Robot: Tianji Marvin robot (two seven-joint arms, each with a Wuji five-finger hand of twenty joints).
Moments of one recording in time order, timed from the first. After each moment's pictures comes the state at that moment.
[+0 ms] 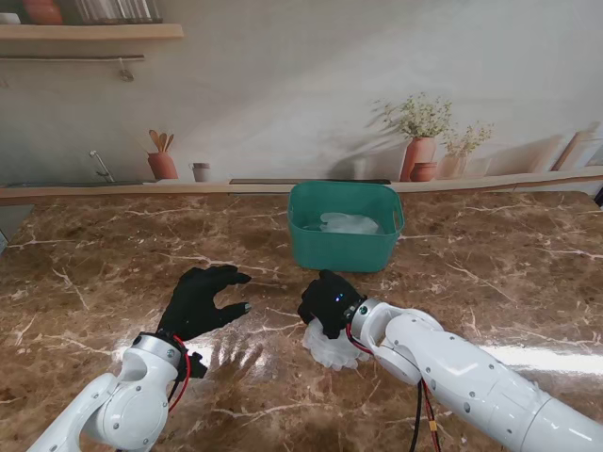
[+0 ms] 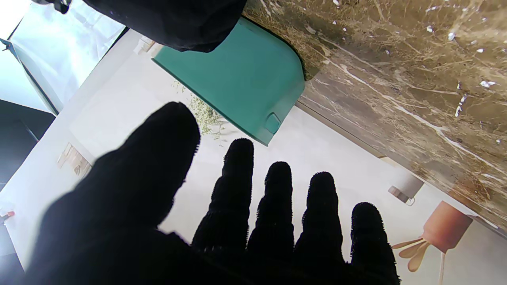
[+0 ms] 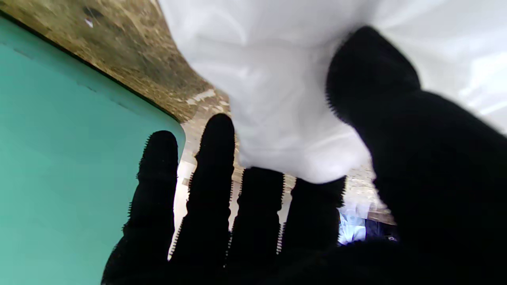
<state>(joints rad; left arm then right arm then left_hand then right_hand) 1.80 -1.13 -1.25 -1.82 0.61 -0.01 0.17 -1.11 -1.02 0.54 -1.28 -1.18 -0.10 -0.19 0.67 -0.46 0.64 -0.13 0.64 0.04 0.28 0.21 0.50 0.07 0.26 0.23 0.33 0.11 0.20 0.43 -0.06 0.10 0.36 0.63 0.53 -1.04 1.15 -0.34 0.94 -0.40 0.86 0.68 0.83 -0.19 0.63 0.95 0.67 -0.09 0.69 0.75 0.39 0.05 0.86 0.61</state>
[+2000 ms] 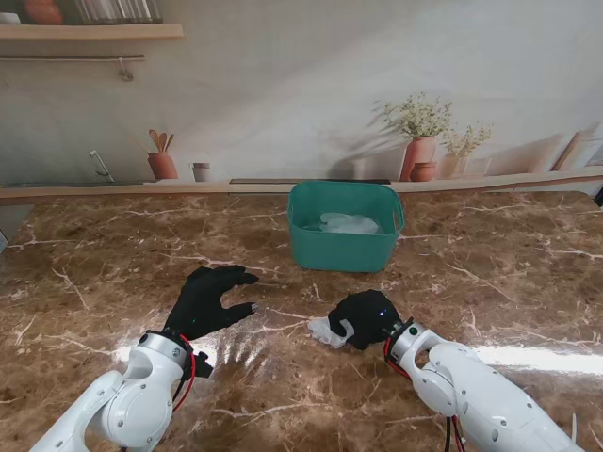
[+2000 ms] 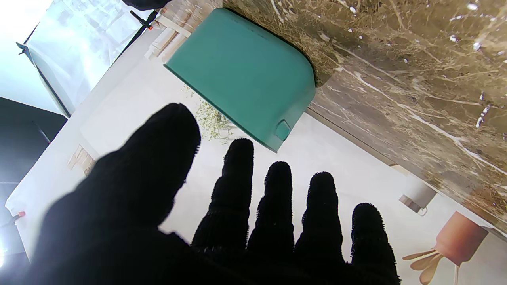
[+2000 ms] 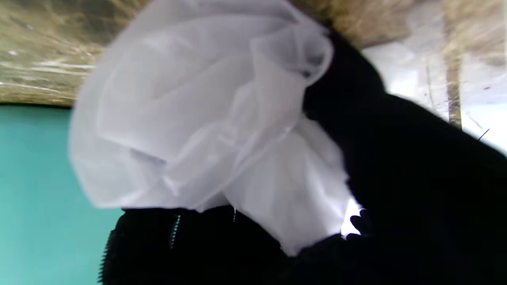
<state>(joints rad) 1.78 -1.13 -1.22 -1.81 0.60 -0.02 0.16 -1.35 -1.04 0.86 -1.18 -1.10 -0.32 -0.50 0.67 -0.45 0.64 -0.13 0.64 0.04 0.28 0.21 0.50 0.07 0.26 0.23 0.33 0.11 0.20 0.43 -0.06 0.11 0.34 0.63 0.68 -1.03 1.16 -0.39 1.04 -0.38 0.92 0.96 1.14 -0.14 0.51 0.77 1.17 -0.07 0.73 0.64 0.89 0.04 1.24 0.52</state>
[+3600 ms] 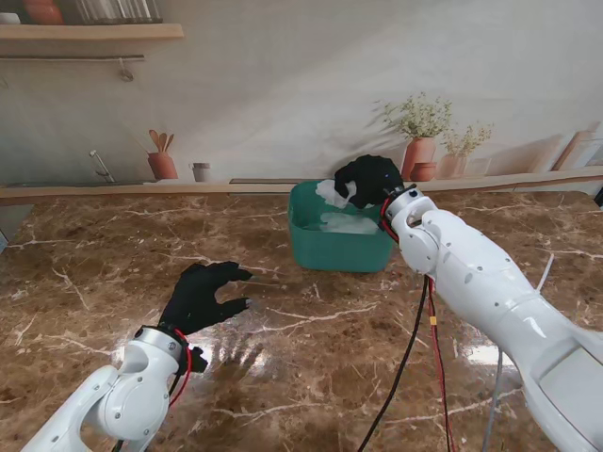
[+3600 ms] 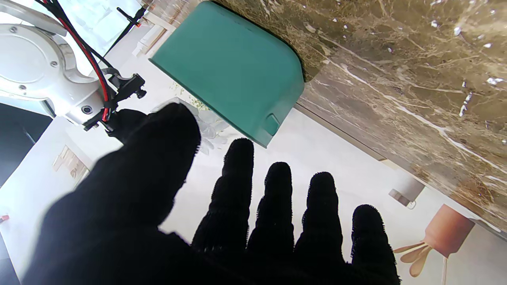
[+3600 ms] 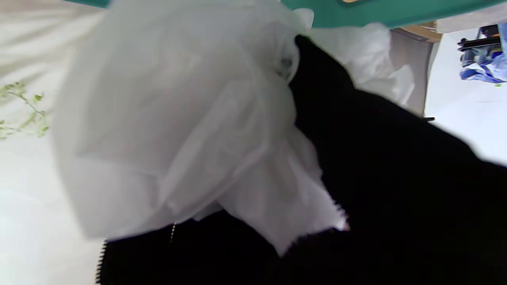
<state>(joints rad) 1.77 -1.13 -1.24 -1.81 0.60 0.01 0.13 -0.76 -1.18 0.70 -0.80 -0.79 -0.27 -0.48 0.67 -0.45 0.64 -0.13 0.64 0.04 0.28 0.21 0.50 0.07 0.25 0.23 0.33 0.11 0.19 0.43 -0.06 0.11 0.31 0.64 0.76 -1.01 1.13 -0.34 1.05 -0.35 0.92 0.91 1.20 -0.13 0.50 0.80 1.22 -0.05 0.76 0.64 0.92 0.05 1.27 0.52</state>
